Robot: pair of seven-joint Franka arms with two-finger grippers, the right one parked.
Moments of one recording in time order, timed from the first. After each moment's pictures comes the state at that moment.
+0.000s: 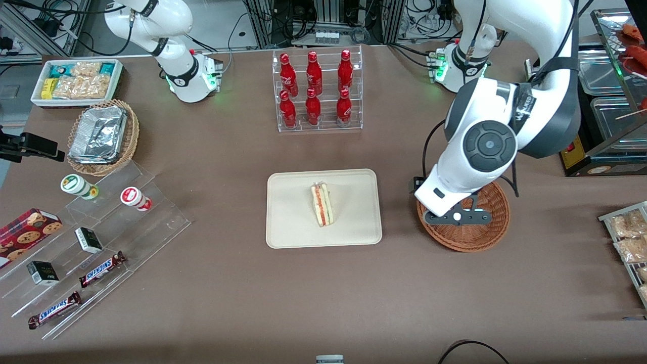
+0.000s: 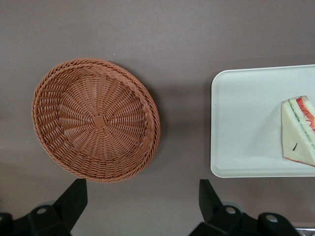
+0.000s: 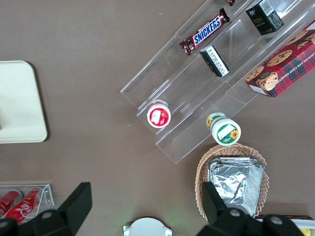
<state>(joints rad) -0.57 0.42 0.21 -1.35 -0.06 1.58 -0.33</state>
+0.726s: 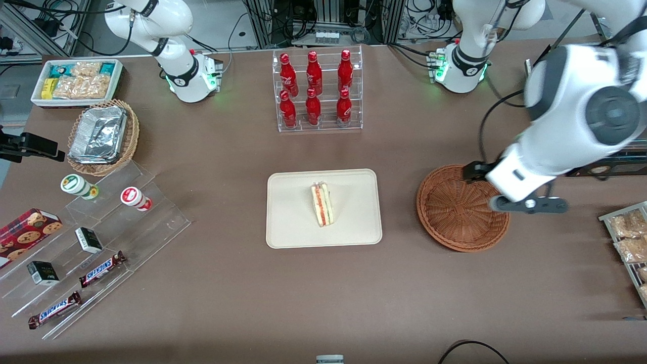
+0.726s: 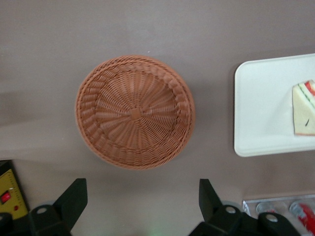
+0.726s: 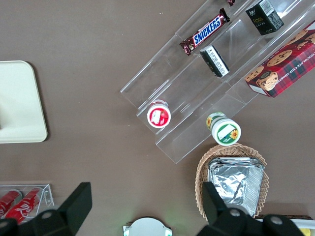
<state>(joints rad) -0.32 0.23 0.13 -1.44 -0.06 1.51 -0.09</state>
